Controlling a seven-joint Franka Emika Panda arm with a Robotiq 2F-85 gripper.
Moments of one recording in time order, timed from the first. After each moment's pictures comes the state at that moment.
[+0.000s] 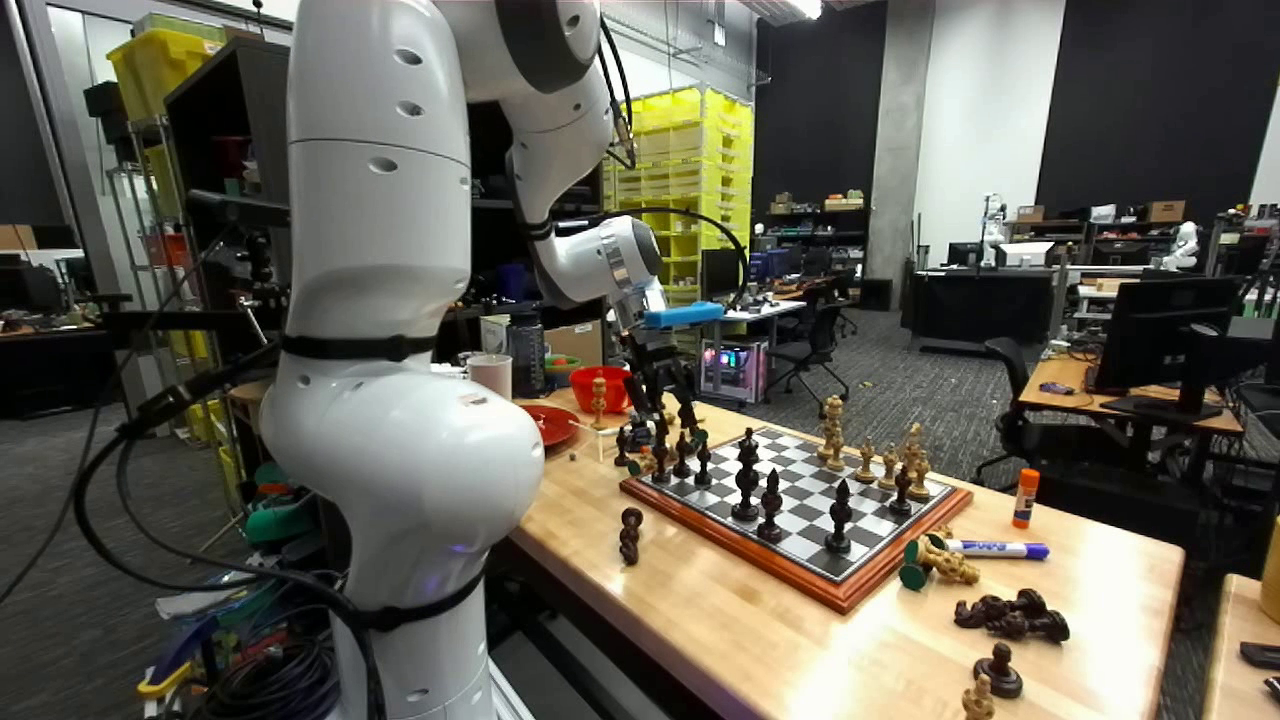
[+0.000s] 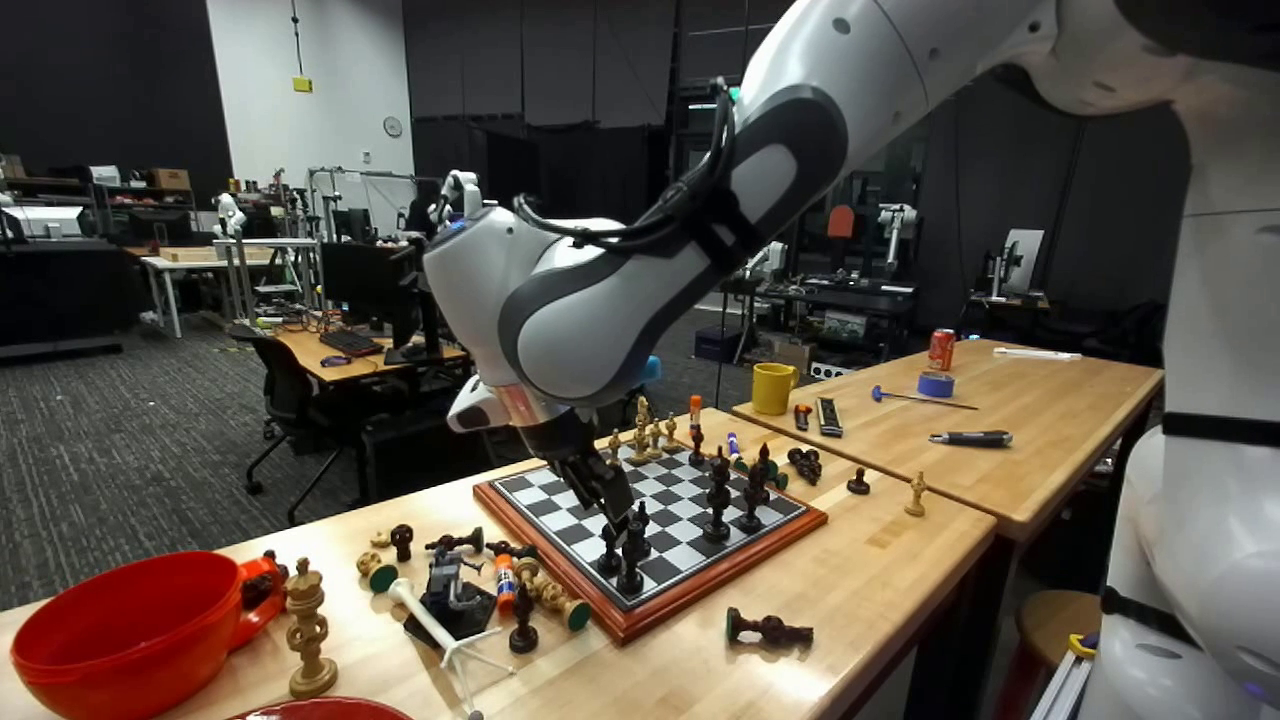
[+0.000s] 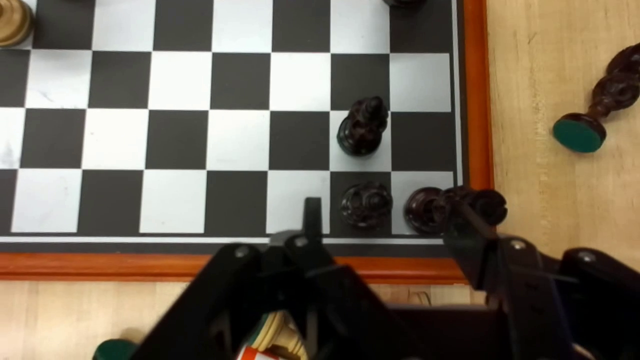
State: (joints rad) arm 0.24 0.08 0.26 -2.18 -0.46 2.00 -0.79
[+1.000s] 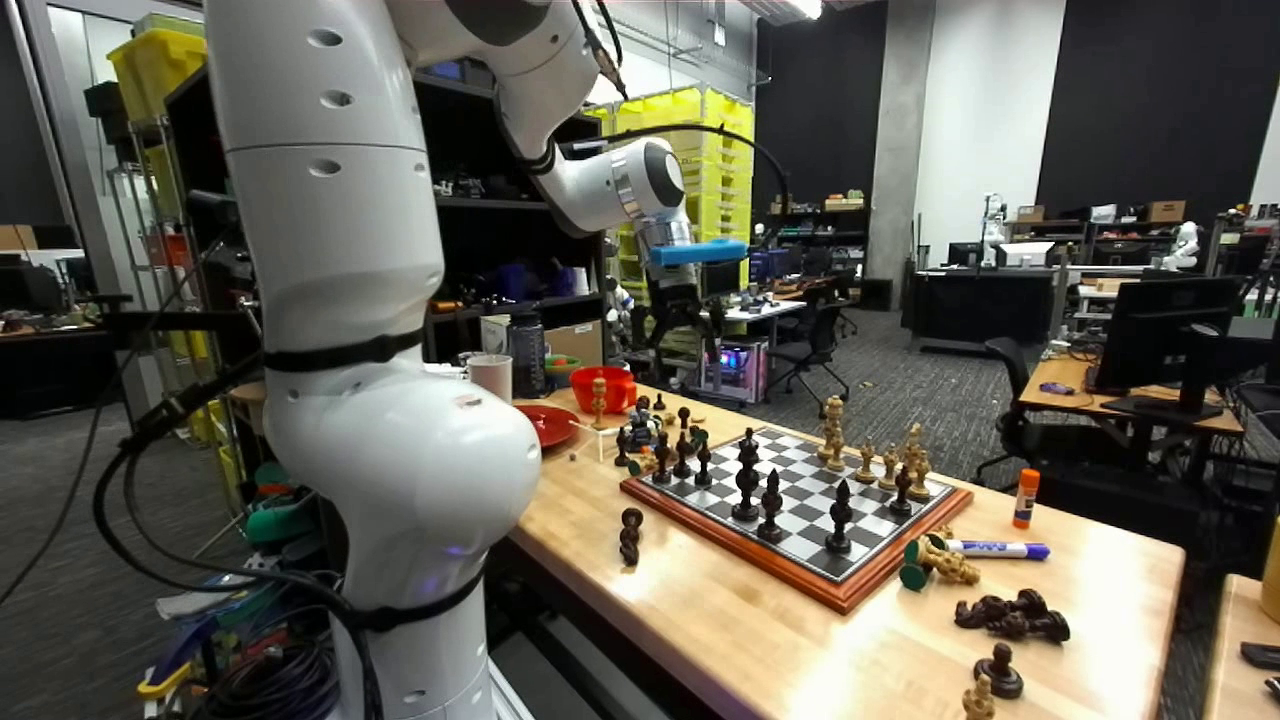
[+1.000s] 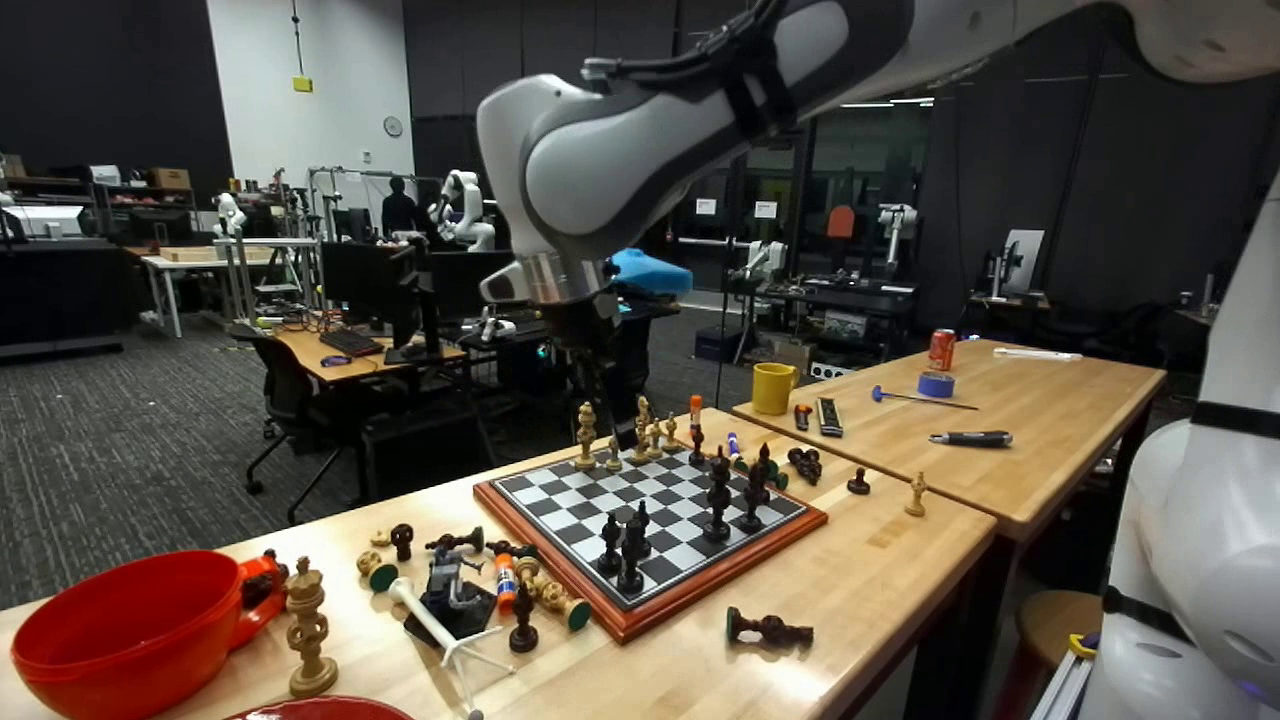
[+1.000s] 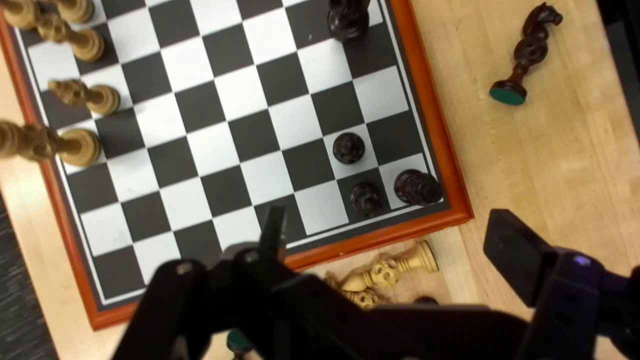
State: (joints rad) arm 0.20 -0.09 0.20 -2.11 -0.26 1.87 -0.72
